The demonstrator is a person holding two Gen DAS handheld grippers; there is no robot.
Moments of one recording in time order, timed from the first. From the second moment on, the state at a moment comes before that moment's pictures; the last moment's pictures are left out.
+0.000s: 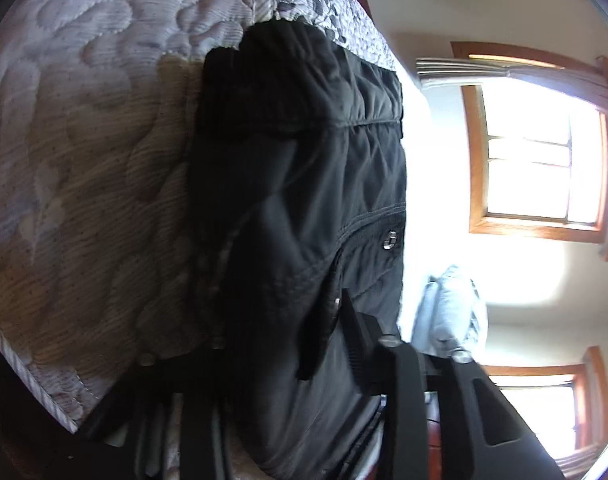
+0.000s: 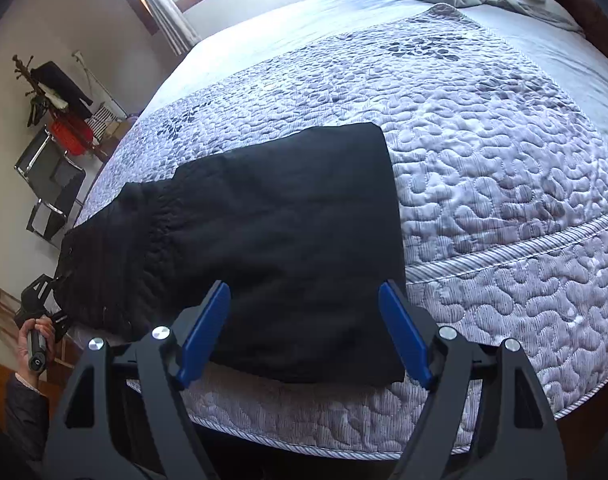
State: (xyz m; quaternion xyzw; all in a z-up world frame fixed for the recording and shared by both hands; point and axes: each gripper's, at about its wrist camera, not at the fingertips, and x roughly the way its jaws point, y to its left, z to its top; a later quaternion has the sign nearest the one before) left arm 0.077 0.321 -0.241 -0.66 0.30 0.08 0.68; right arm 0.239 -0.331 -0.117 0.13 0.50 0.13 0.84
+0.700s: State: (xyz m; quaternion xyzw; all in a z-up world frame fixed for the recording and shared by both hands) left arm 0.105 0.313 -0.192 -0.62 0.25 0.03 0.74; right arm 0.236 -0.345 -0.119 0.15 0.50 0.11 0.84
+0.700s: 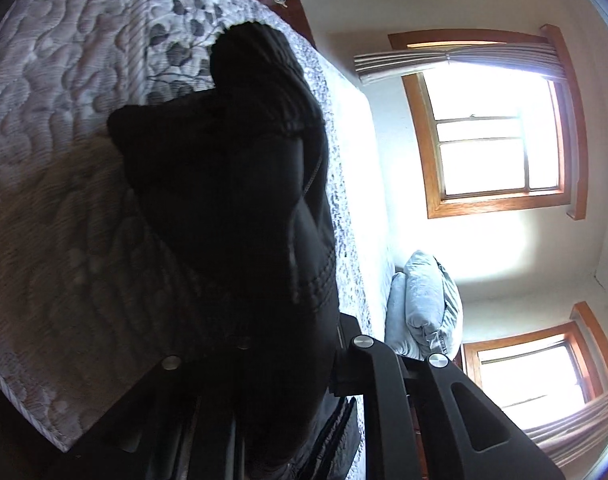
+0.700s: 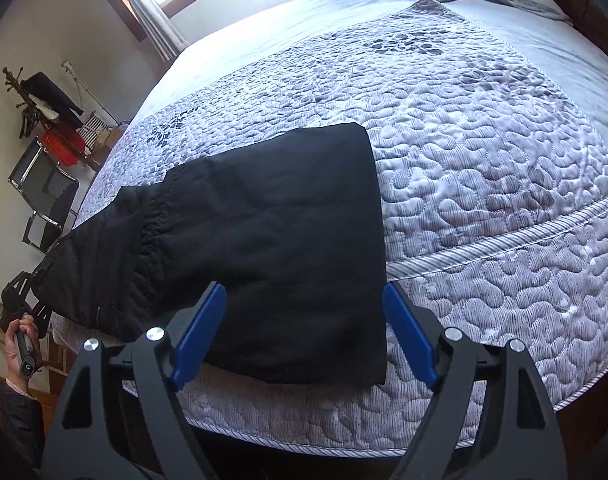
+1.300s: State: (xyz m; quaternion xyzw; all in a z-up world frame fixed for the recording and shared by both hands) left arm 0.157 0.206 -0.087 -0.38 0.29 -0.04 0.88; right arm 0.230 -0.369 -0.128 0.19 0.50 0.09 0.84
